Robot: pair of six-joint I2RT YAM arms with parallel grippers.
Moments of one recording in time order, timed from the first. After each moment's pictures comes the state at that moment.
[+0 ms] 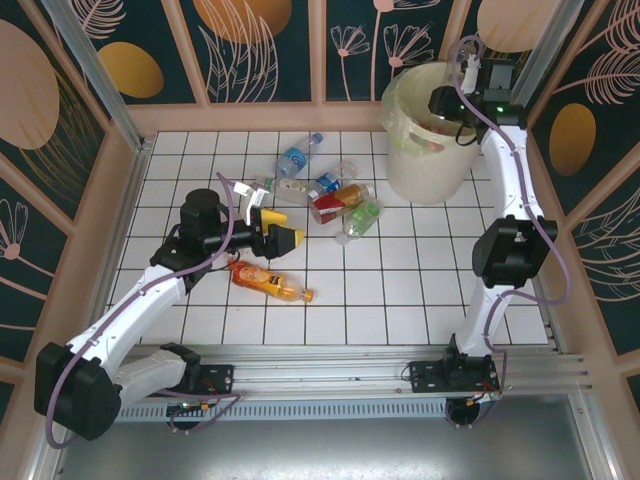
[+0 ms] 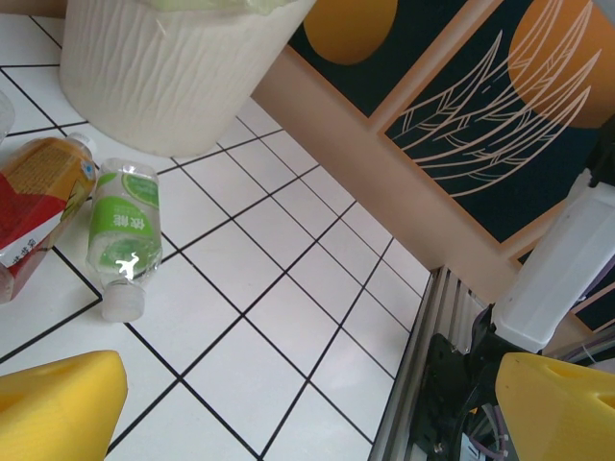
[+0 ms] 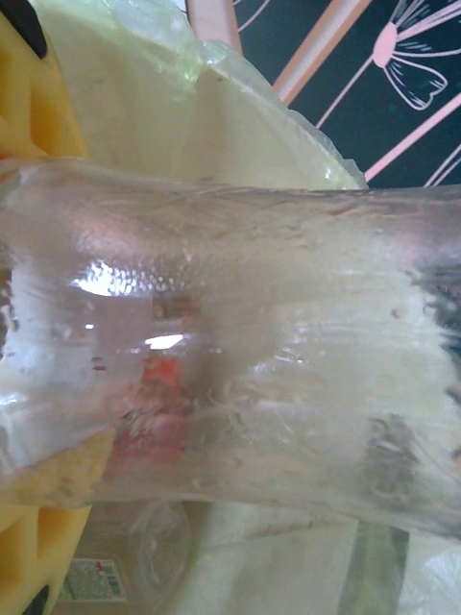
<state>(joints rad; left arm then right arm) -0.43 1.10 0.79 -0.02 0.79 -0.40 -0.02 1.94 2.07 -0.69 -0.24 0.19</state>
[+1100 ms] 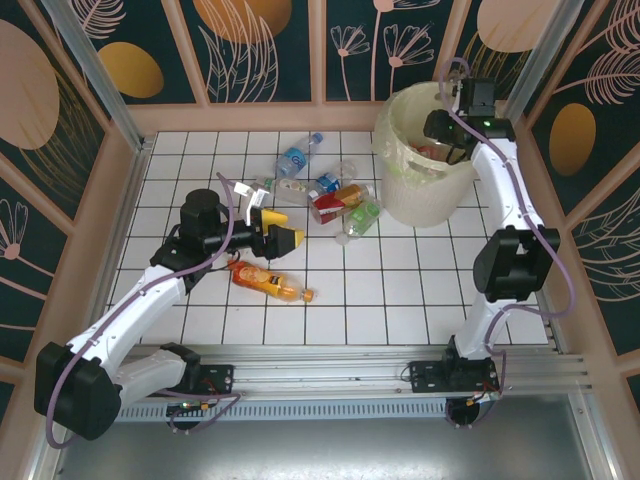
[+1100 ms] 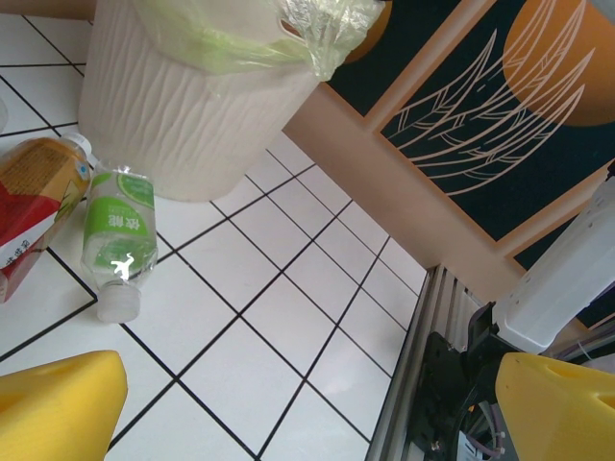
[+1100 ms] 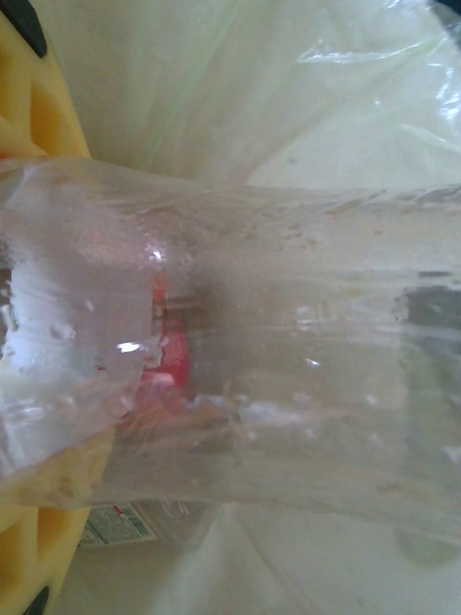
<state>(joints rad) -0.43 1.10 0.79 -0.01 0.80 -0.40 0.05 1.84 1.87 -0.73 -0.04 0.25</state>
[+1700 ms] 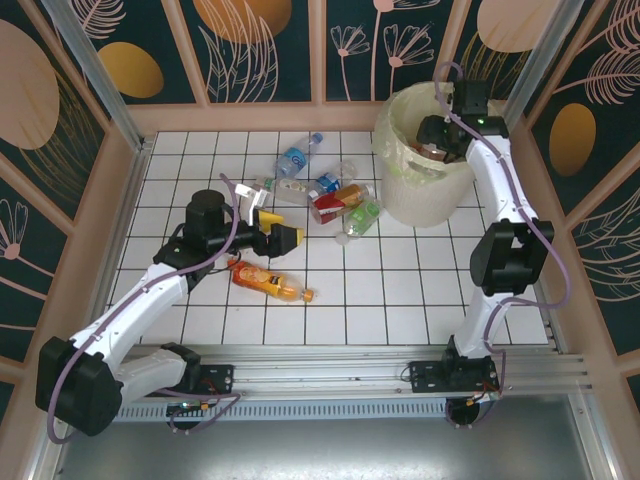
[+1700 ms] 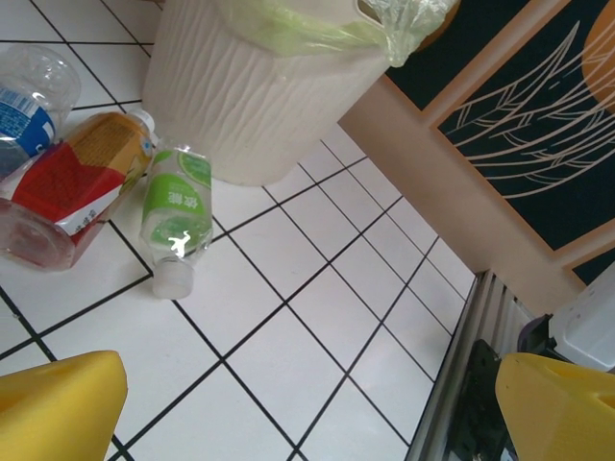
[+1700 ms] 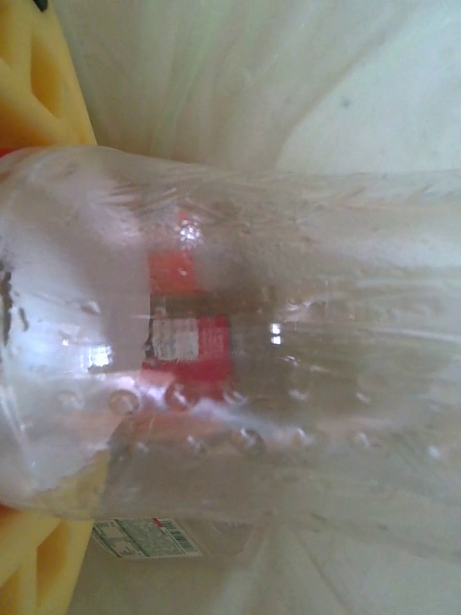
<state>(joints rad) -0.44 1.12 0.79 -0.07 0.67 -0.38 0.06 1.89 1.92 -0.82 -0.03 0.29</state>
